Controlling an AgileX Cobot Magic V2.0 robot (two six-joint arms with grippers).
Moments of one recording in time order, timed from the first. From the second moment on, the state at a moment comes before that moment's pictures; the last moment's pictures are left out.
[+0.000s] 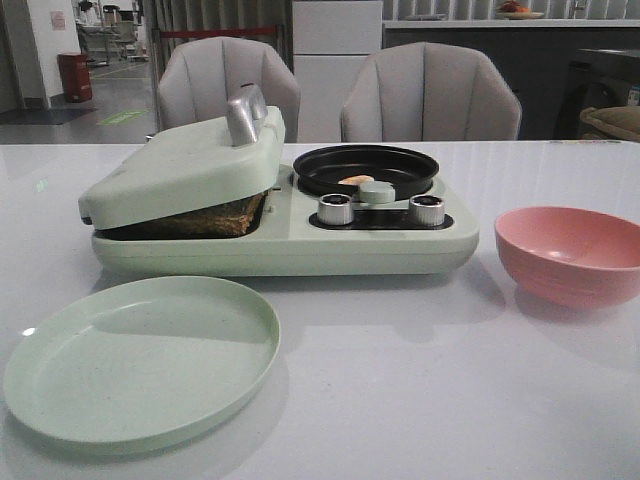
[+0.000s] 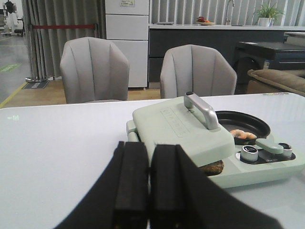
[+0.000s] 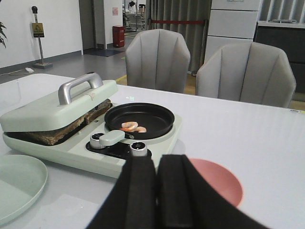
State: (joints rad) left arm -0.16 -0.01 -0.32 -0.27 0.41 0.20; right arm 0.25 0.08 -0.16 0.46 0.14 -0.43
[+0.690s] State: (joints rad) left arm -0.16 -0.01 -0.28 -0.20 0.39 0.14; right arm 0.25 0.08 -0.16 0.46 0.14 -0.43
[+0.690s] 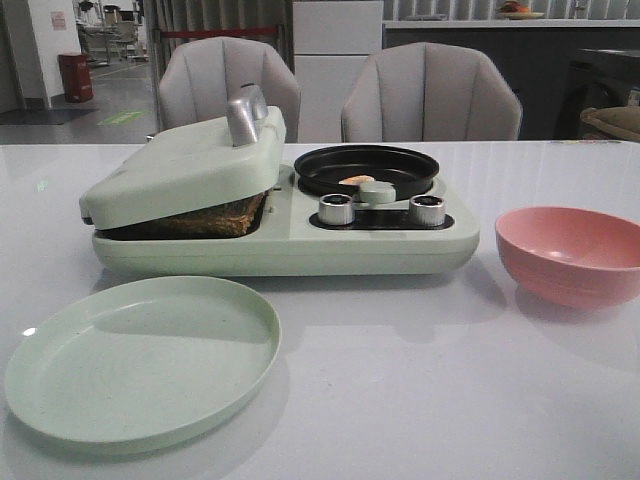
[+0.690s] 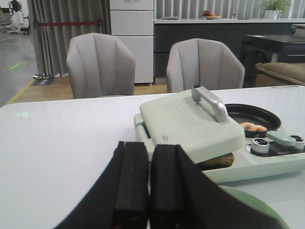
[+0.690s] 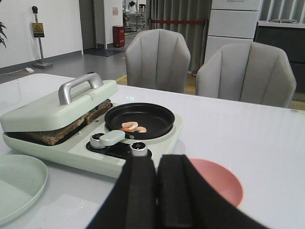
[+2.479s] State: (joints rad) left arm -0.11 -0.01 0.01 0.06 0.05 -0.11; right arm 0.25 0.08 -0.16 0.46 0.14 -0.43
